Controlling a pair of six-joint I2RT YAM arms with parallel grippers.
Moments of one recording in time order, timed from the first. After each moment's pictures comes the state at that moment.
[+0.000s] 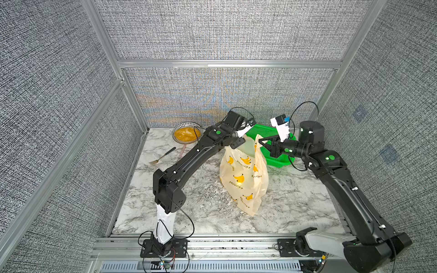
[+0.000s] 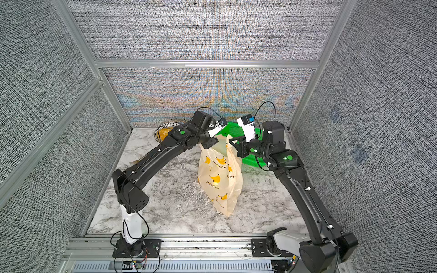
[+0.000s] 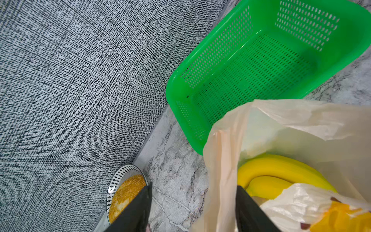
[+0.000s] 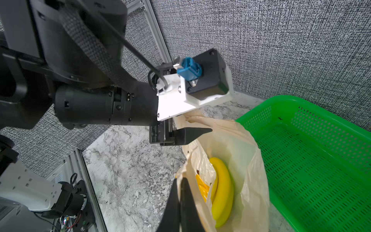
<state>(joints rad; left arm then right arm) -0.77 1.98 2.11 -0.83 -0.20 0.46 0.31 1.21 1.38 -0.56 -0.53 0.09</state>
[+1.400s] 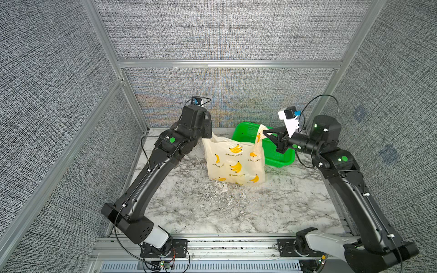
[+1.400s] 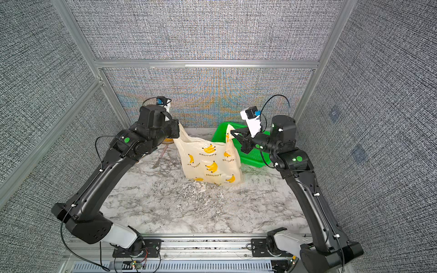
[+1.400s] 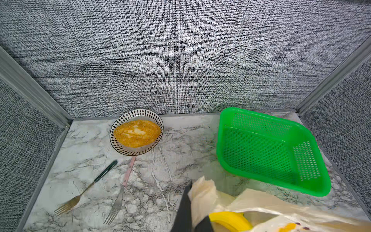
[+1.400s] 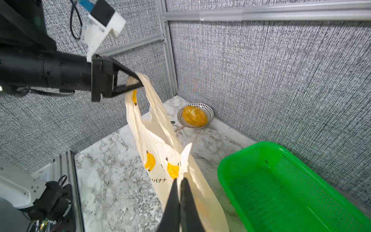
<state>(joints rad) -0.63 1.51 1.87 -0.84 -0.34 -0.32 0.30 1.18 1.47 -0.54 -0.59 -0.04</state>
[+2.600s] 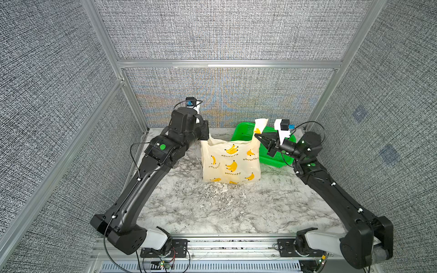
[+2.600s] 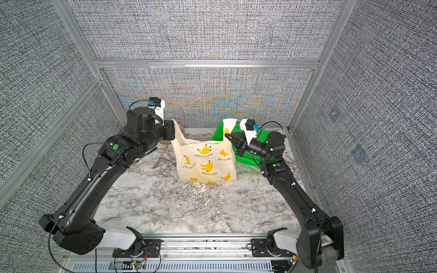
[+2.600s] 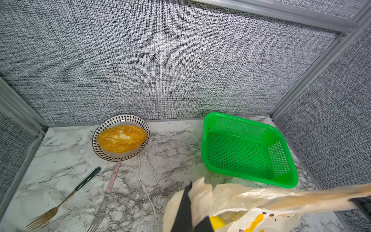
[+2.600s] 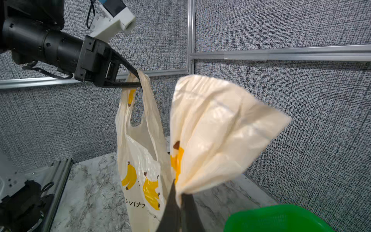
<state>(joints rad) -0.61 1.40 1.76 -0.75 -0.20 -0.32 0.24 1.25 1.00 0.43 -0.85 0.12</state>
